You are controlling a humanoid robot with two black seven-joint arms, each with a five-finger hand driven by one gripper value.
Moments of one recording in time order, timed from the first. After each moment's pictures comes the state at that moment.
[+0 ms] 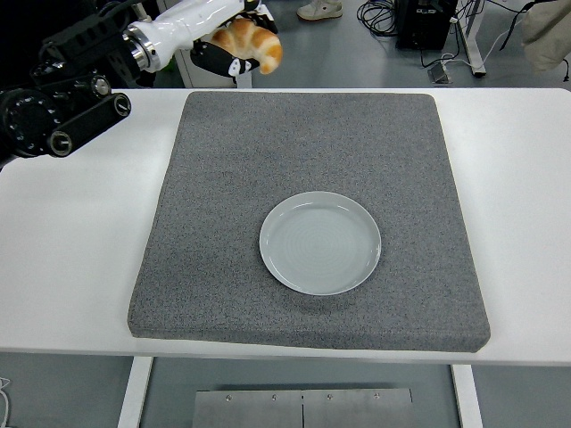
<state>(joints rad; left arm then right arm) -1.42 0.30 0.02 -0.75 1.09 0.20 -0.42 -0.08 0.00 0.01 0.13 -0.11 0.03 0.41</state>
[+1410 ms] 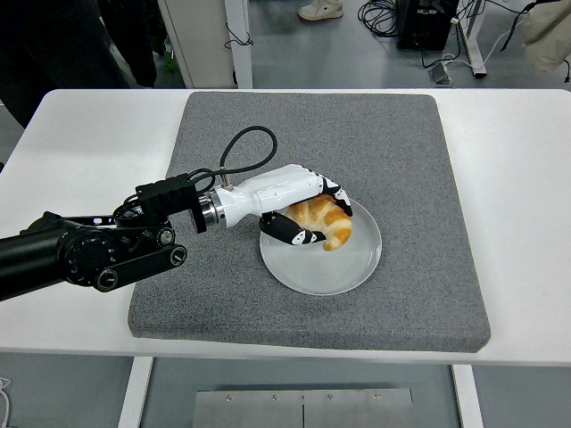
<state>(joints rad) -1.07 0.28 0.02 -1.06 1.28 0.28 -0.49 -0.08 0.00 0.01 0.13 -0.11 0.03 0.41</state>
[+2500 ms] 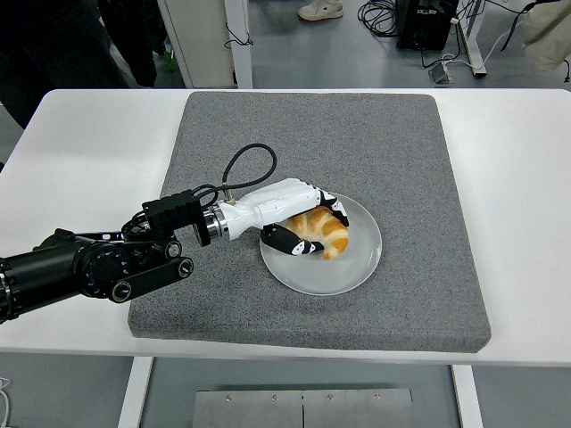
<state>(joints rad) -1.00 0.22 0.01 -0.96 1.29 0.30 -0.52 -0.08 0.00 0.01 0.13 -0.11 0.03 0.41</state>
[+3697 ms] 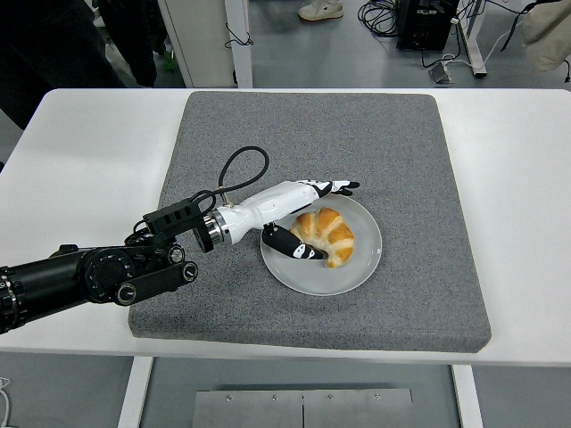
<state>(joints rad) -0.98 0.21 0.01 -0.96 1.12 0.29 -0.51 -0.08 0.00 0.01 0.13 -0.11 0.03 0.41</state>
